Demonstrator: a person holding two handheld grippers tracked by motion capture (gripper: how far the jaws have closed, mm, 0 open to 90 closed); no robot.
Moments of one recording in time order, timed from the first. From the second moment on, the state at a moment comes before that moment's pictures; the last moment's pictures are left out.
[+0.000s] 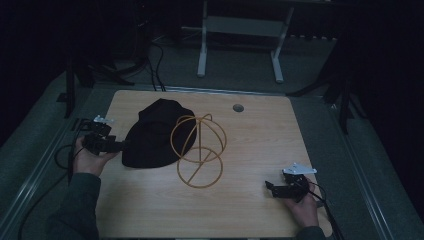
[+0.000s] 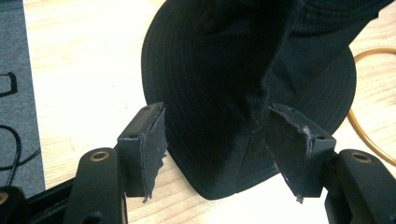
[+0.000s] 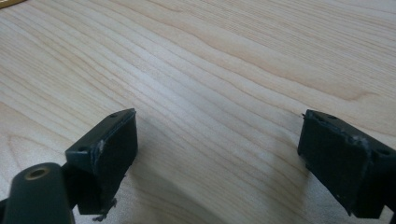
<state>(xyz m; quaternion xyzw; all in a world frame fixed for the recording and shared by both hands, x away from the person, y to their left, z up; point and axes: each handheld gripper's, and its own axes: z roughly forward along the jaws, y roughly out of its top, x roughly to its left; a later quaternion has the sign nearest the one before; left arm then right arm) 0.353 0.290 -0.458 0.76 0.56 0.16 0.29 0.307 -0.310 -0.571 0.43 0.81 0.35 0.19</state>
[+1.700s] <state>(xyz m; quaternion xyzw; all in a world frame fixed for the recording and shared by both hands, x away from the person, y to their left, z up) 0.367 0.259 -0.407 0.81 0.50 0.14 0.26 0.307 -0.310 -0.571 0.43 0.81 0.35 0.19</state>
